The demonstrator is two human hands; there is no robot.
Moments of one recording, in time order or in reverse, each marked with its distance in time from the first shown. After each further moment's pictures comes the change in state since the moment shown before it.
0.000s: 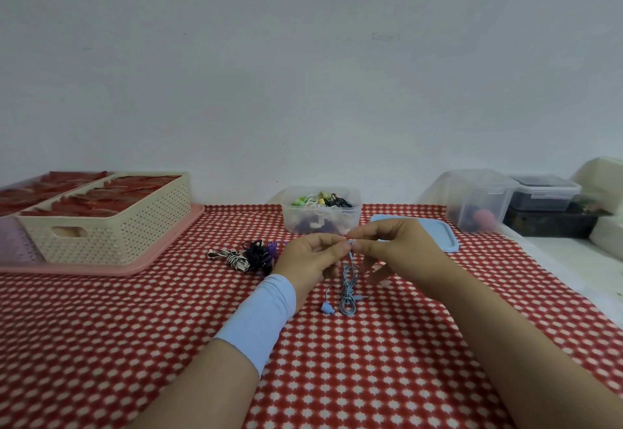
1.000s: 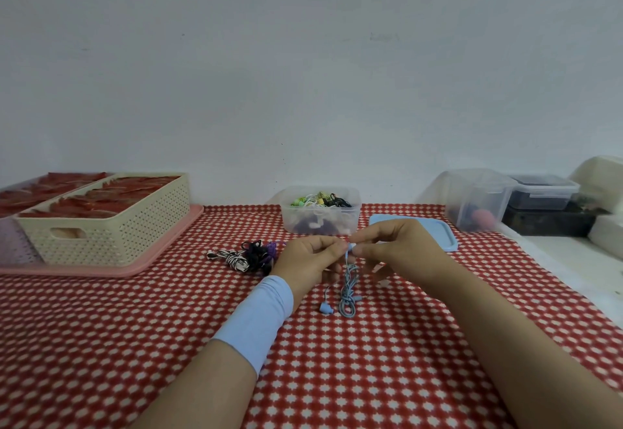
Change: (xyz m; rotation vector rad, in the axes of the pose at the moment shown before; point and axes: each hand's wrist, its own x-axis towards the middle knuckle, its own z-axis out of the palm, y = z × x) left_hand 0.002 -0.001 -0.002 0.060 -0.049 0.009; right_hand -0.001 0.001 -0.004 -0.052 -0.032 -0.025
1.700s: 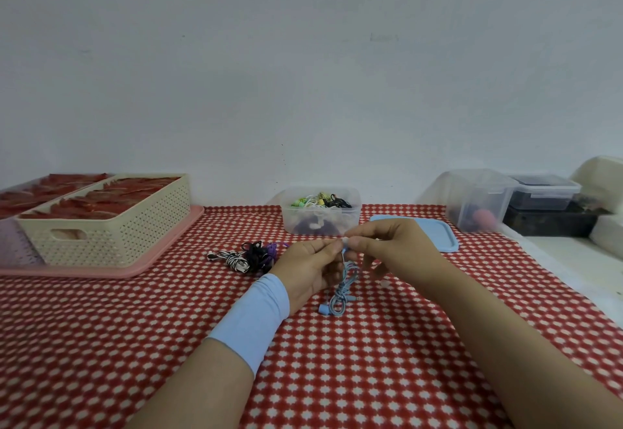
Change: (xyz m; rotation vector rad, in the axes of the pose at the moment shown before) left_hand 0.001 -0.002 0.000 -0.255 -0.118 -0.131; right_hand 0.005 0.003 0.008 0.051 0.041 -0.030
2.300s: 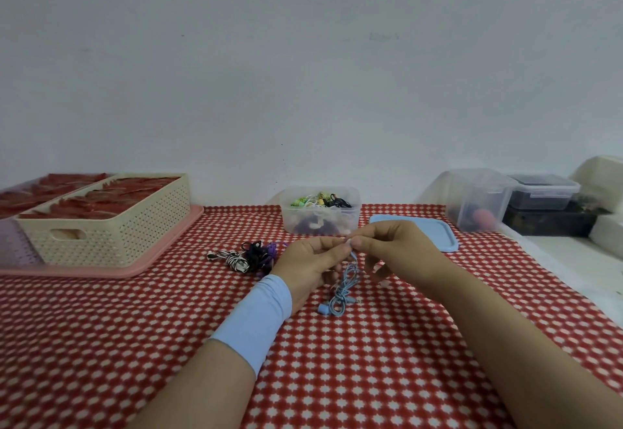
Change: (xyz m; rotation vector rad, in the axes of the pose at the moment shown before) left_hand 0.000 -0.001 -0.002 0.119 0.054 0.079; right_hand -0.001 0.000 -0.004 -0.027 -0.038 0.036
